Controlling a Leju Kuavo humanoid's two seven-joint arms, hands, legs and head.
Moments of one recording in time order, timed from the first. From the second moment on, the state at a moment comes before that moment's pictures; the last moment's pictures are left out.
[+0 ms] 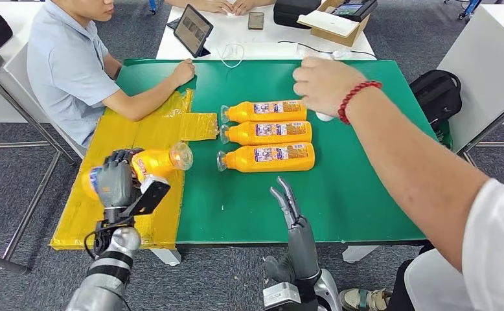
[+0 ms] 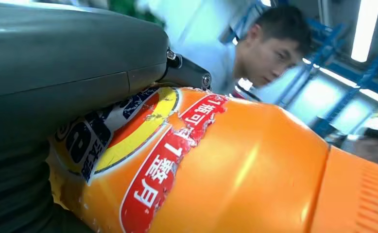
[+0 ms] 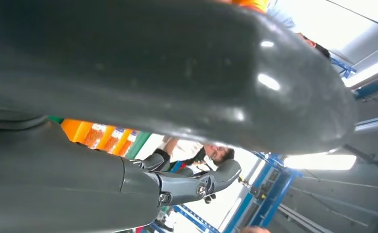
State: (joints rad) left arm -0.40 -0.22 0.22 -0.91 -1.17 0.70 -0.53; right arm 0.05 0.02 0.45 -1.52 0.43 -0.55 -0.69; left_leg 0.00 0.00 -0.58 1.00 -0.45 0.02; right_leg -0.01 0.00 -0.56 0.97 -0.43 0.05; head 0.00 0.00
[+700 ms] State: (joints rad) left arm -0.65 -0.15 0.23 -0.42 -1.30 0.30 -0.21; right arm 0.02 0.07 0.43 -1.43 0.31 -0.44 -0.70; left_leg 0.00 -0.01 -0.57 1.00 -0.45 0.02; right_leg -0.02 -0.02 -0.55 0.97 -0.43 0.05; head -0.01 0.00
